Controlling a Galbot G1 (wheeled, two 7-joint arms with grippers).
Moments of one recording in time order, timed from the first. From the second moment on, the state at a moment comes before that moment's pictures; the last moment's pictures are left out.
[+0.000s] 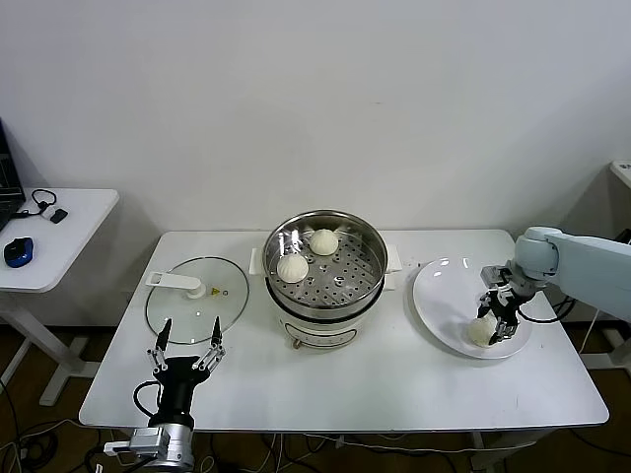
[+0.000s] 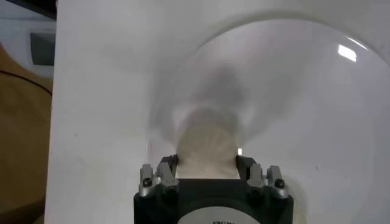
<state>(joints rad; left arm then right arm) 1.68 -1.60 -0.58 -2.07 0.01 -0.12 0.01 0.46 0.69 -1.67 1.10 0.37 -0.05 -0.99</state>
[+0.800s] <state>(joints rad) 1.67 -1.59 -0.58 -2.09 0.01 -0.10 0.01 0.93 0.86 -1.87 1.32 0.47 0.09 -1.02</state>
